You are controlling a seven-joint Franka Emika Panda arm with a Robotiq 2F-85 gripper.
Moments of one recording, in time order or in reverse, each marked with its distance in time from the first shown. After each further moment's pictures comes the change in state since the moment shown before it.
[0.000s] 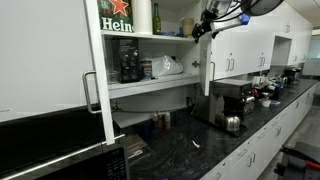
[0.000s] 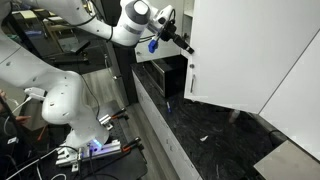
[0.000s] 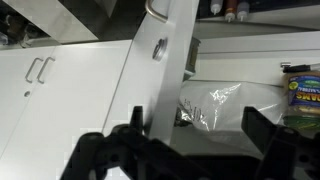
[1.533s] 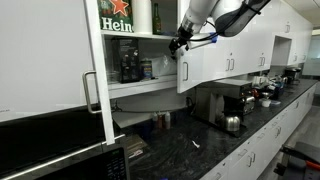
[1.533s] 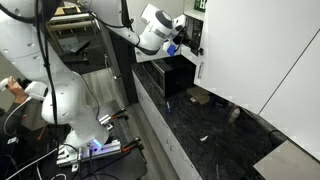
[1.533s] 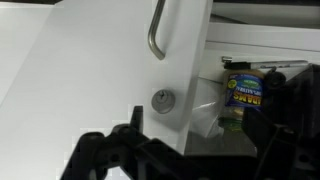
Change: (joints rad) arm -0.005 0.373 0.044 0.259 -0.300 0.180 0.157
